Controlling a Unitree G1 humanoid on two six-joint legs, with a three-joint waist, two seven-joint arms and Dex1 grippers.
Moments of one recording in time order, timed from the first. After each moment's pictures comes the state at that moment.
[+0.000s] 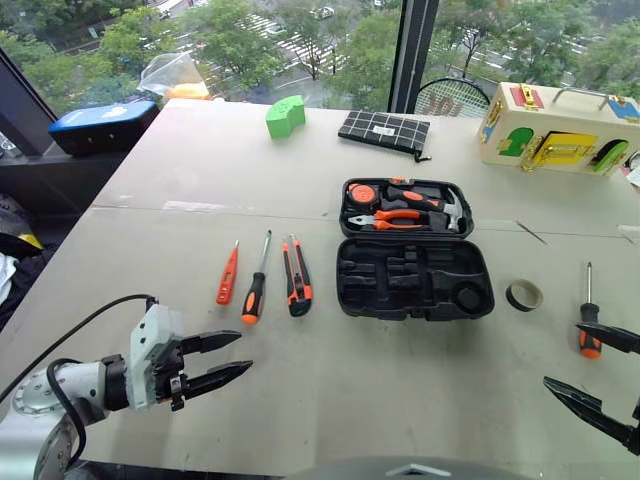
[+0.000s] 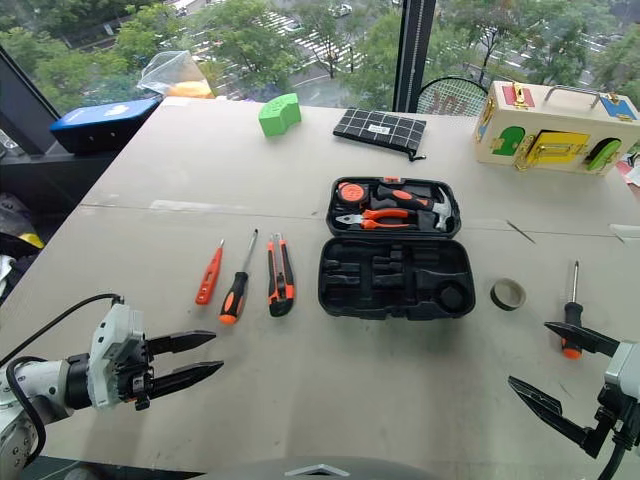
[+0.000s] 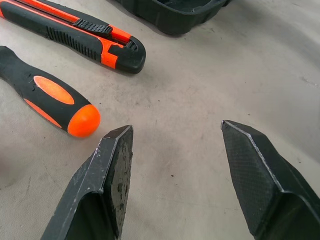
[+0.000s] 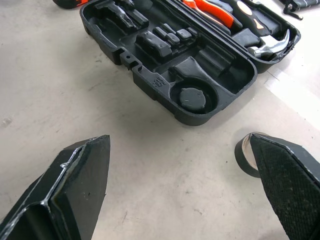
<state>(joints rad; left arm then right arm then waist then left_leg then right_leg) 0.45 0.83 0.38 -0.32 -0.59 0.31 -1.21 0.78 -0.63 -0.80 -0.71 0.57 0.25 1.13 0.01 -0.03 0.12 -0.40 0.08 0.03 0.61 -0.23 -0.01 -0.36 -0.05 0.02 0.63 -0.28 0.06</state>
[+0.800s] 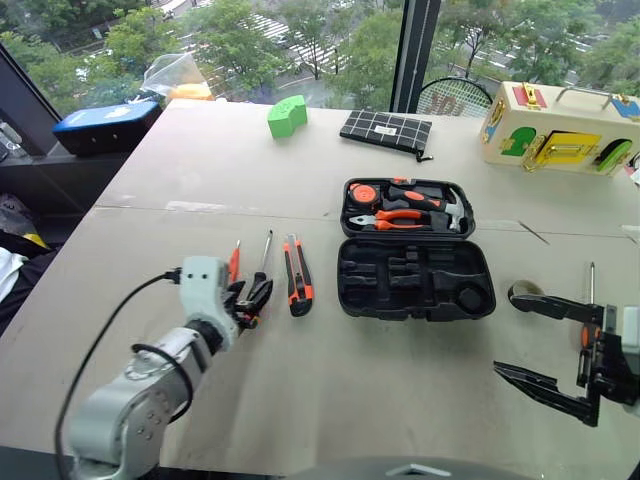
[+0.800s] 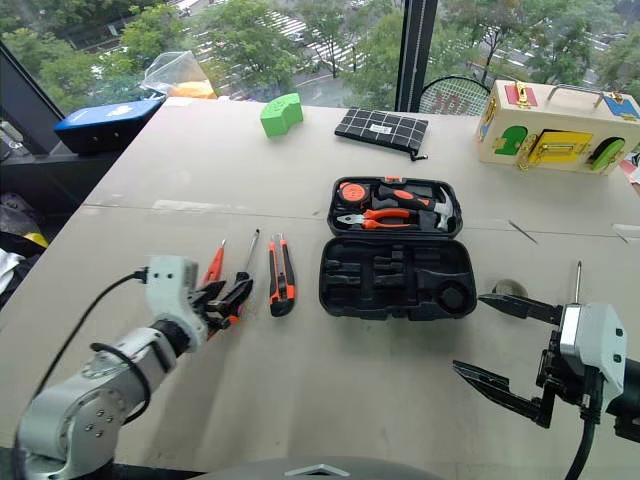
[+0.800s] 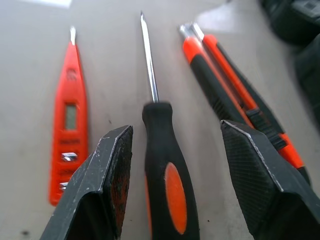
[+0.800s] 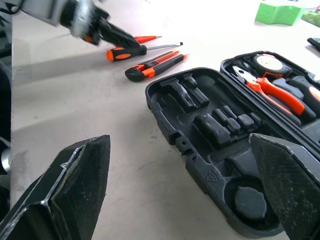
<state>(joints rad) 0.11 0.38 0.26 -0.68 -0.67 1.06 0.01 0.55 -0.78 -0.61 -0.78 0.76 0.34 1.09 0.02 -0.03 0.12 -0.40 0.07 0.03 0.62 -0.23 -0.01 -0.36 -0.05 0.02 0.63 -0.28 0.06</state>
